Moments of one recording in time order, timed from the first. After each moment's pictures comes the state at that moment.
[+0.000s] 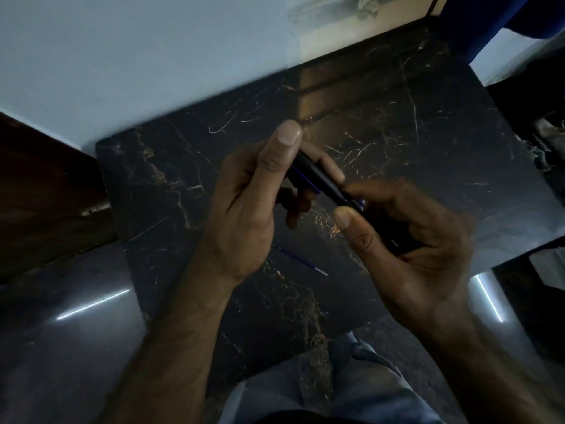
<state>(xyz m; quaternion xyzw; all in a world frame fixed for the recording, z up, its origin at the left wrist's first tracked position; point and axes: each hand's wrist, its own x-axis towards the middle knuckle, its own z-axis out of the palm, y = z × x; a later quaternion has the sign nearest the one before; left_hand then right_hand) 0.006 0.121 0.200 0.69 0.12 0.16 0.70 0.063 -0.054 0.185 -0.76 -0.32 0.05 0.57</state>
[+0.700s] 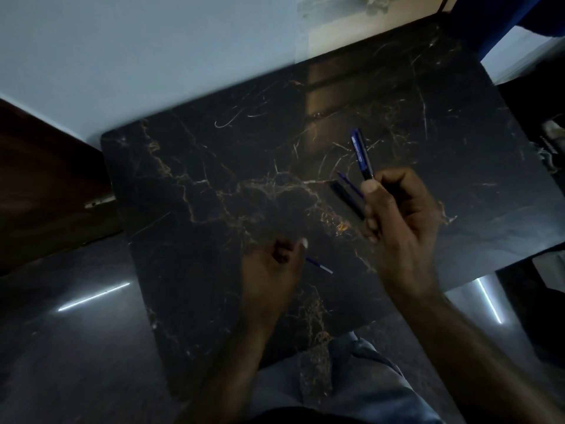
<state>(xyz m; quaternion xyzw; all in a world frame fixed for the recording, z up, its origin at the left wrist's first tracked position) -0.057 0.072 0.054 0.74 0.45 0.04 0.50 0.077 -0.041 0.128 -0.70 -0.15 0.15 0.68</state>
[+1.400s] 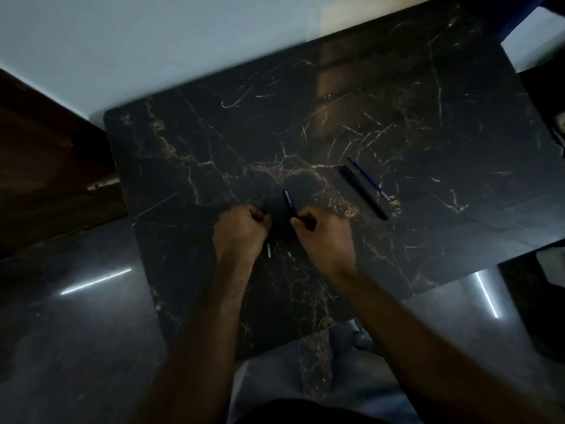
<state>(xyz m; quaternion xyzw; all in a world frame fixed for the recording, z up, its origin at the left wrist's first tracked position) -0.050 0.145 0.011 0.81 0.51 -0.10 0.28 0.030 -0.002 0.012 -0.88 -0.21 0.27 0.33</state>
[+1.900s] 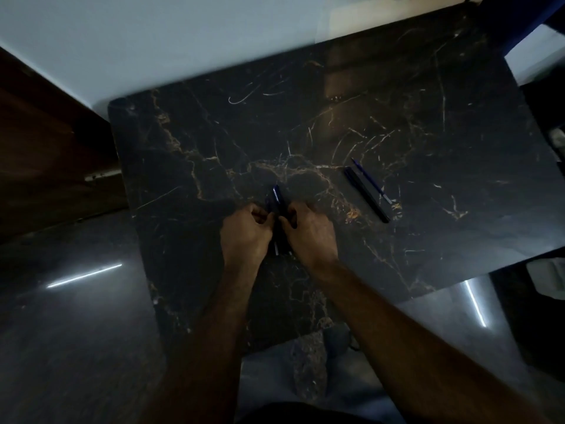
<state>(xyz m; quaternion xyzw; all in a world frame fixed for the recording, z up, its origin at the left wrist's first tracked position) -0.060 0.135 -0.004 0.77 0.52 -0.03 0.37 0.023 0.027 -0.015 -0.89 -0.27 0.27 0.23</state>
